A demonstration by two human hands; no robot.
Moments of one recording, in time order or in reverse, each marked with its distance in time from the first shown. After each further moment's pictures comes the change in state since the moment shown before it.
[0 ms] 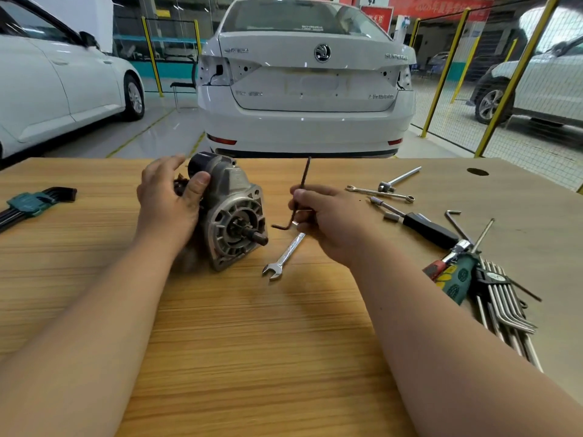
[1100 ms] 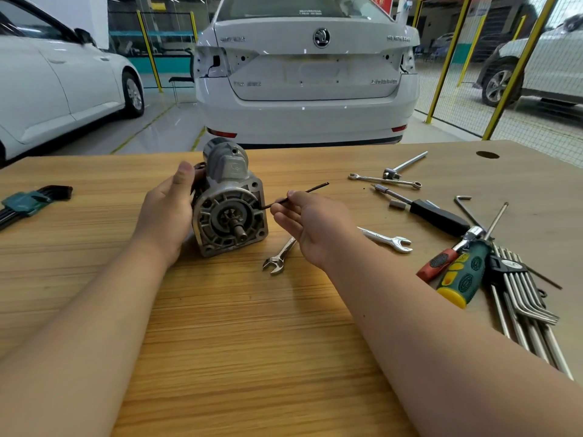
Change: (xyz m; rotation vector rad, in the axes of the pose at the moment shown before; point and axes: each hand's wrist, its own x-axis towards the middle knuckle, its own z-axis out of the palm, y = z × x) left_hand -0.014 0.010 0.001 -0.572 -0.184 -0.349; right_hand 0.006 0.019 0.027 0.372 0.159 0.201
